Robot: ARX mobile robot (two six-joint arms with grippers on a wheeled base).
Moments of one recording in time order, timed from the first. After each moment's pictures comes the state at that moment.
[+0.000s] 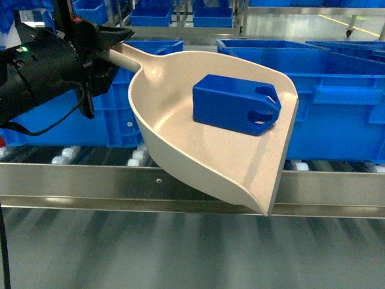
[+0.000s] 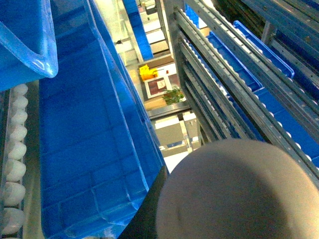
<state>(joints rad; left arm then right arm) -0.14 2.02 0.93 1.28 0.42 -1.35 0.47 1.18 0.03 0.97 0.47 0.08</state>
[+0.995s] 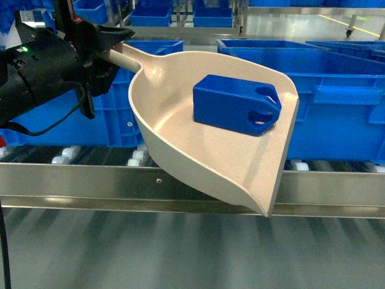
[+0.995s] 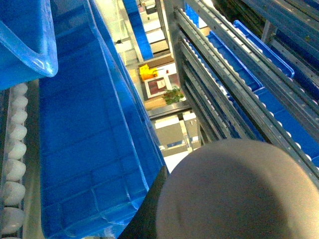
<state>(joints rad) -0.14 2.02 0.93 1.28 0.42 -1.35 0.47 1.18 0.03 0.97 0.47 0.08</state>
